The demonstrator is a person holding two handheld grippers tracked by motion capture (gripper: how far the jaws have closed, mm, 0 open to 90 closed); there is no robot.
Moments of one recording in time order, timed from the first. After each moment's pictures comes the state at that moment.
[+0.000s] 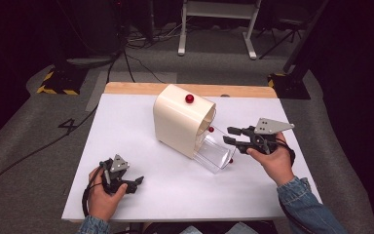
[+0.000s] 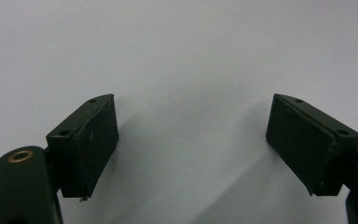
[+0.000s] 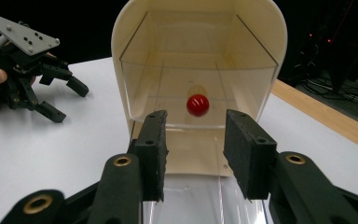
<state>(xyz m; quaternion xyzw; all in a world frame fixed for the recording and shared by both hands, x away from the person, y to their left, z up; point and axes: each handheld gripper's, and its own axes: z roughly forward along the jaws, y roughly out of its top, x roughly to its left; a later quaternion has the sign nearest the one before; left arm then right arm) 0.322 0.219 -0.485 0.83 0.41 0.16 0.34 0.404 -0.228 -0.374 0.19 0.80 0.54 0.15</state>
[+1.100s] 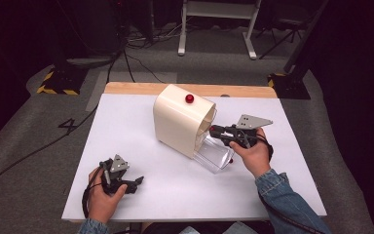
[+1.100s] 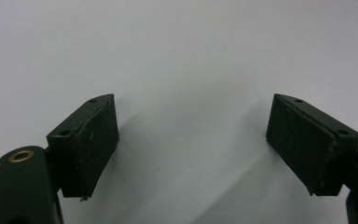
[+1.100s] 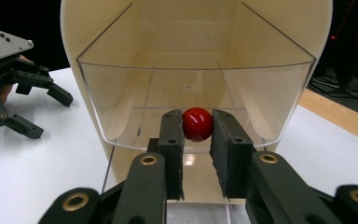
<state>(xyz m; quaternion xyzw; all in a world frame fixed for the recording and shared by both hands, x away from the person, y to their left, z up) 0.322 0.219 -0.485 0.83 0.41 0.16 0.34 0.429 -0.195 -0.398 0.20 0.80 0.55 0.15</state>
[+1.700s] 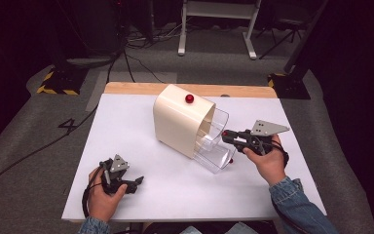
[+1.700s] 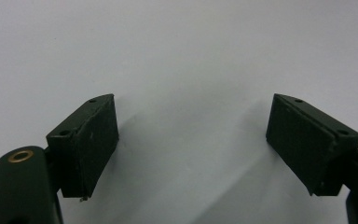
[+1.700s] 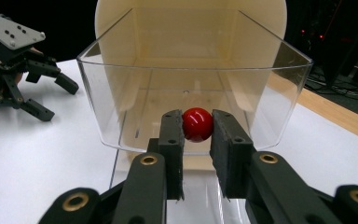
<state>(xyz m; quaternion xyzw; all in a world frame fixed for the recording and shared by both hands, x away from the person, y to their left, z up) 0.322 0.219 -0.485 0.83 0.41 0.15 0.34 0.403 -0.229 -0.389 0.21 0.80 0.54 0.16</state>
